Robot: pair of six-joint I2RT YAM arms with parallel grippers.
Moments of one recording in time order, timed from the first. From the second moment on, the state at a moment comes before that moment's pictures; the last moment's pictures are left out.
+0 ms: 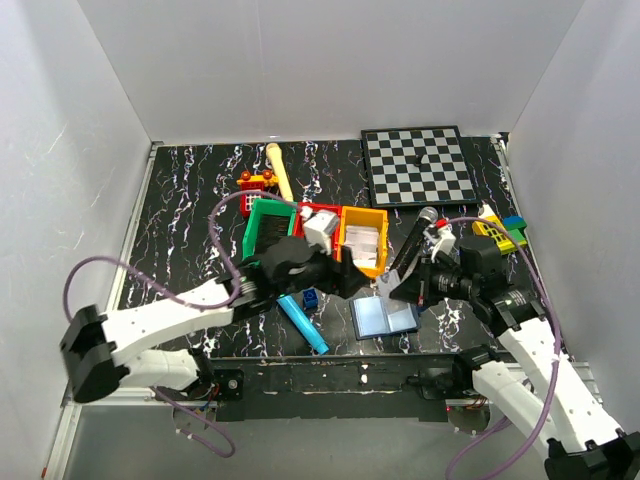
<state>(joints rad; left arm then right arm) -1.07 1.27 0.94 -0.10 -0.04 -0.61 0.35 0.66 0.65 -0.67 -0.56 0.48</state>
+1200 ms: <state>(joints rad) -0.90 1.11 0.63 0.42 0.95 -0.60 0.79 0.86 0.87 -0.59 -0.91 0.35</state>
